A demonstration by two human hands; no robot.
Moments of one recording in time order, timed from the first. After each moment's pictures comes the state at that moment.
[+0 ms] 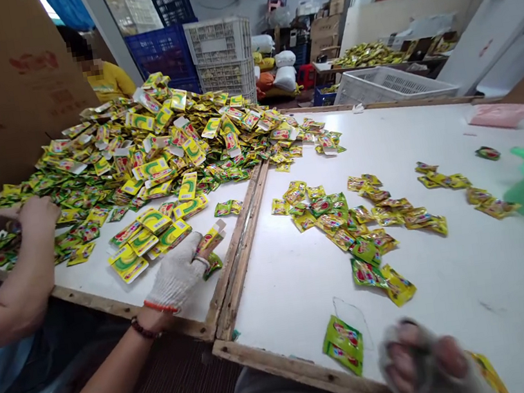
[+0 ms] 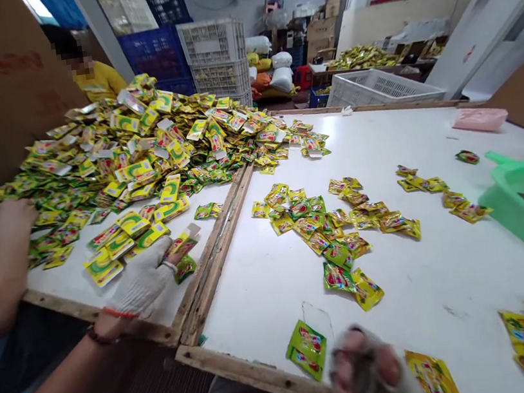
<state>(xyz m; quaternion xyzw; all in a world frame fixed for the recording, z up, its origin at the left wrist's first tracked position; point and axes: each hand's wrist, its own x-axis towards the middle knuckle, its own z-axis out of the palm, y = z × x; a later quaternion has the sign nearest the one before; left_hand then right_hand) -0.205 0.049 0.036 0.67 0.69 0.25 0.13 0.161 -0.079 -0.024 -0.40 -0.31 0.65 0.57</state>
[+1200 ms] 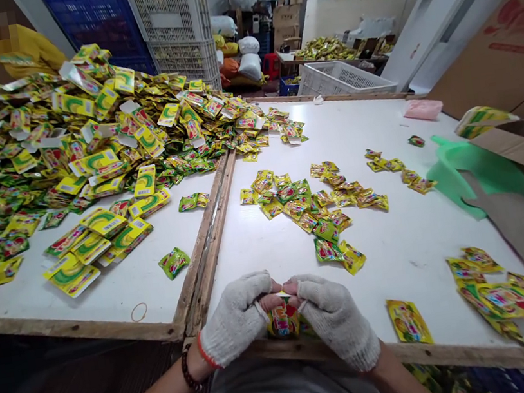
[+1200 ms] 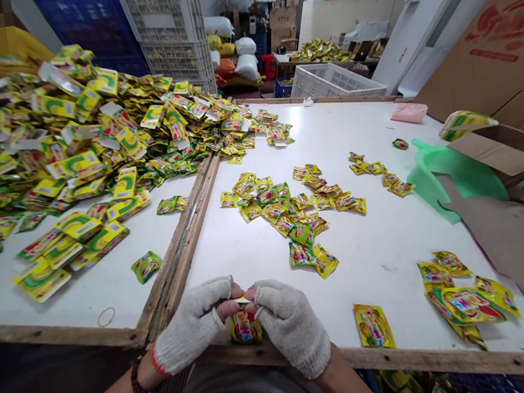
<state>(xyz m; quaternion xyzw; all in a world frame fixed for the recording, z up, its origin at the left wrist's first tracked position) -0.082 -0.009 0.004 0.73 0.41 0.30 0.47 0.105 -0.039 -0.002 -0.49 -0.70 0.31 0.41</state>
